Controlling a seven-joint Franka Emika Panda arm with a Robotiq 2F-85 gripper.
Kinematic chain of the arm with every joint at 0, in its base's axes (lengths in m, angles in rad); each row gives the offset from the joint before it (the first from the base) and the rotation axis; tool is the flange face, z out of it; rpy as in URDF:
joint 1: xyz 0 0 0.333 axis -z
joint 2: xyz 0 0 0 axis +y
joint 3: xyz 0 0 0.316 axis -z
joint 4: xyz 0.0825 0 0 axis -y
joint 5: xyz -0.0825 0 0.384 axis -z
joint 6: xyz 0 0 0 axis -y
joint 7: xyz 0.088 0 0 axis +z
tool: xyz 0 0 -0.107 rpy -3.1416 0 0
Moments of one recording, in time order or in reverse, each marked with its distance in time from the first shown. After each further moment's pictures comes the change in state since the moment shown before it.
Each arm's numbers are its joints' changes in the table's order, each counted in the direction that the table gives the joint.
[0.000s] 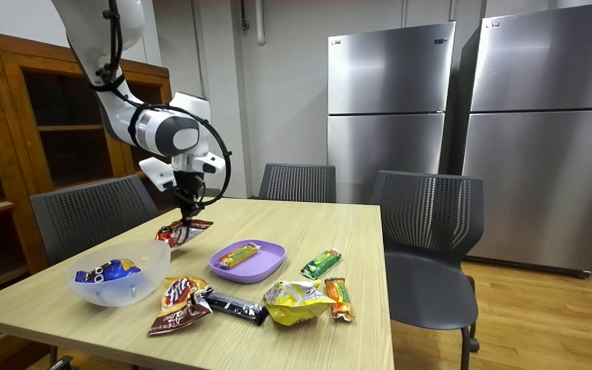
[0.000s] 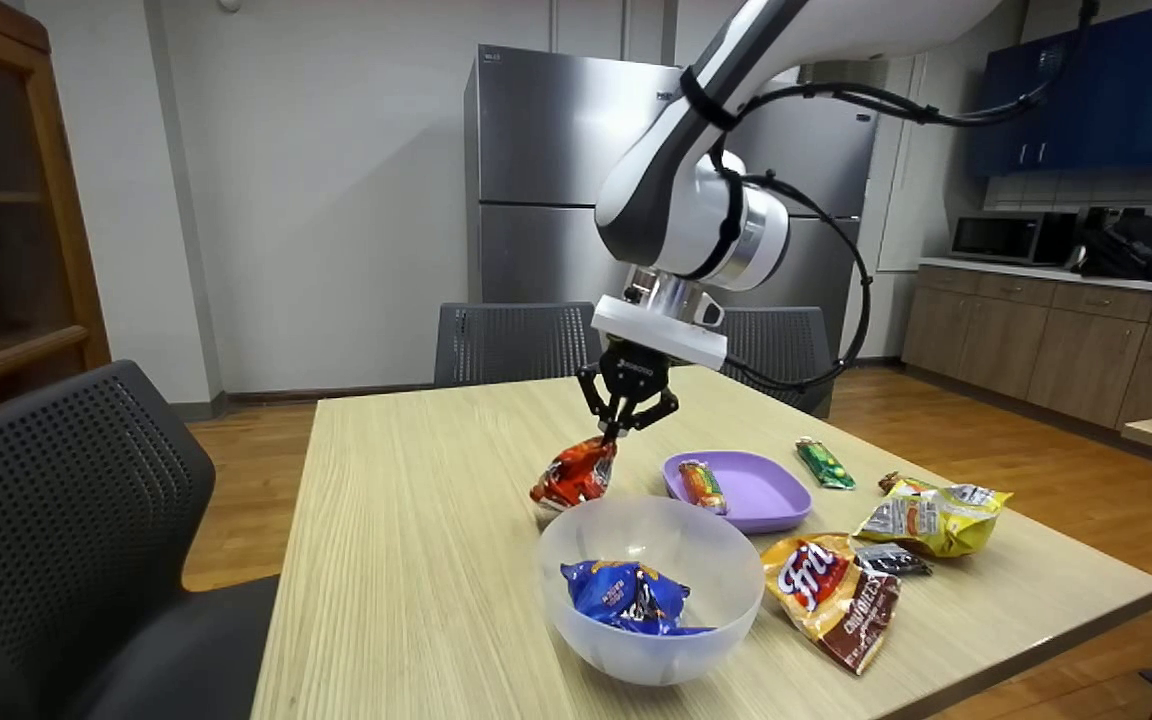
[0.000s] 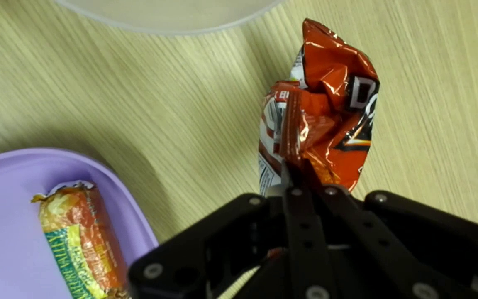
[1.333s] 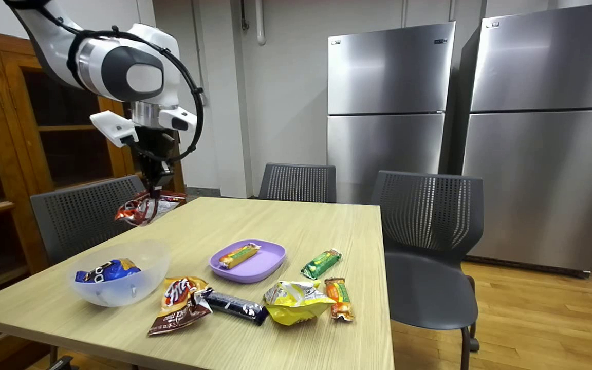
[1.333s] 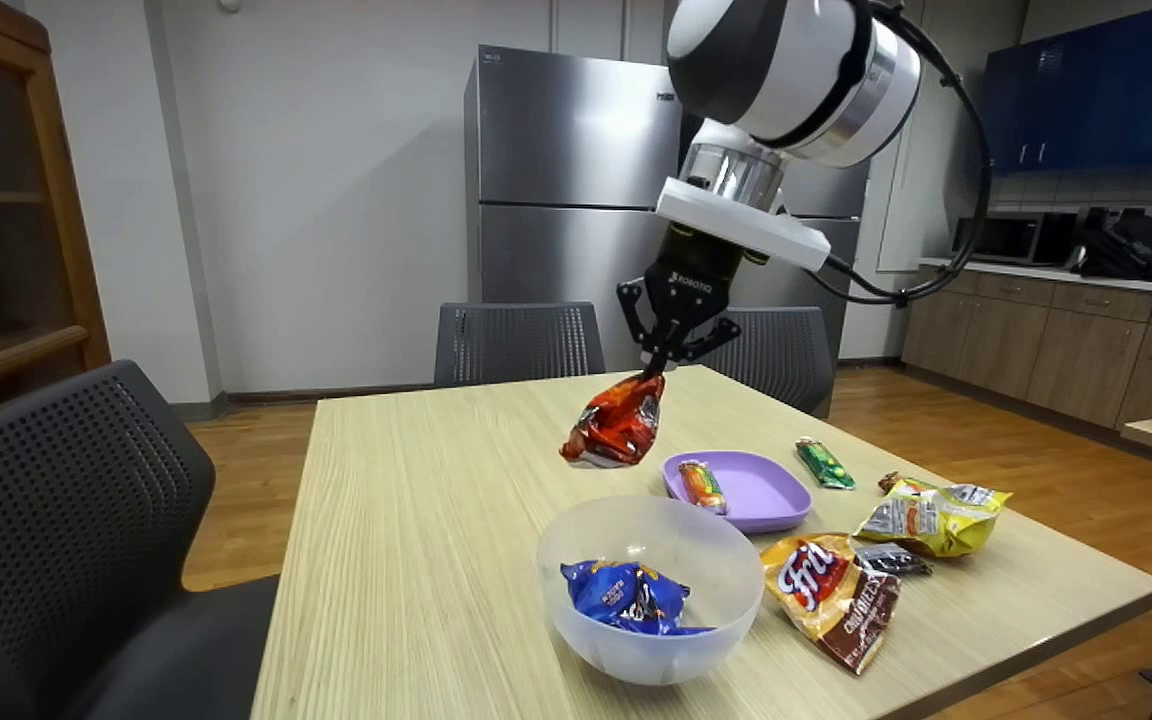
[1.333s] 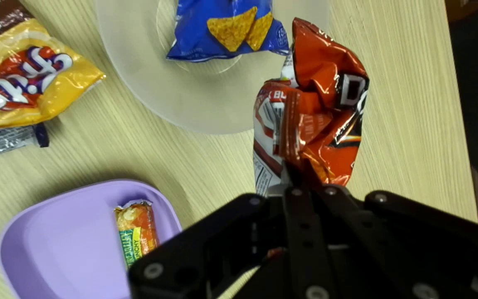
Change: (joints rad) arm -0.002 -0.440 -0.030 -0.337 -0.036 -0.093 0.052
